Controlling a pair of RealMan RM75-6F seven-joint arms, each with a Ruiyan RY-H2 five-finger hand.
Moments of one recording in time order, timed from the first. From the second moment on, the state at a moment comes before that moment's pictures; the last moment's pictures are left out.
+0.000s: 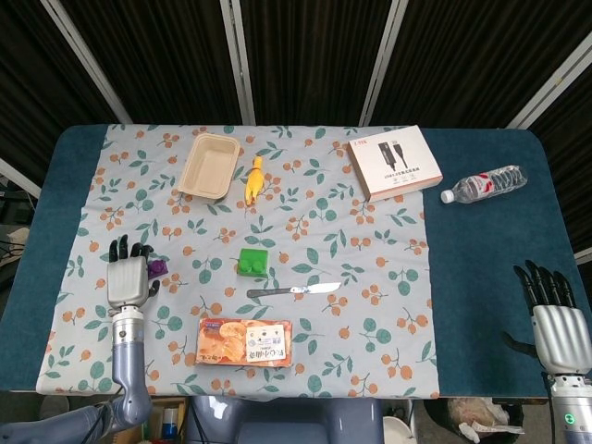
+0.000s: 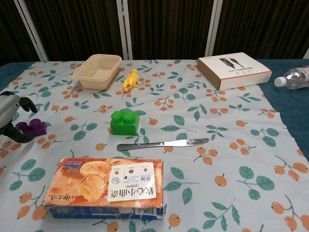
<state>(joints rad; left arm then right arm) -0.45 -1.84 -0.25 -1.25 0.94 1.37 0.67 0.08 -1.10 0.06 -1.62 -1.48 1.45 -0.05</state>
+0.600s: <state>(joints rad) -0.45 -1.84 -0.26 -1.23 0.95 1.36 0.69 0.08 -1.10 0.06 -1.63 -1.48 1.46 -0.05</state>
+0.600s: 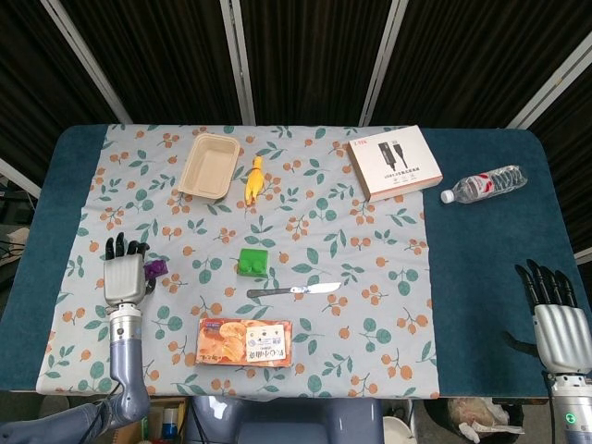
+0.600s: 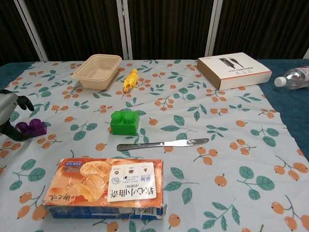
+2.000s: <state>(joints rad) -0.47 -1.80 -0.26 -1.25 0.94 1.34 0.76 0.08 -1.10 0.06 -1.64 -1.47 1.44 -0.05</state>
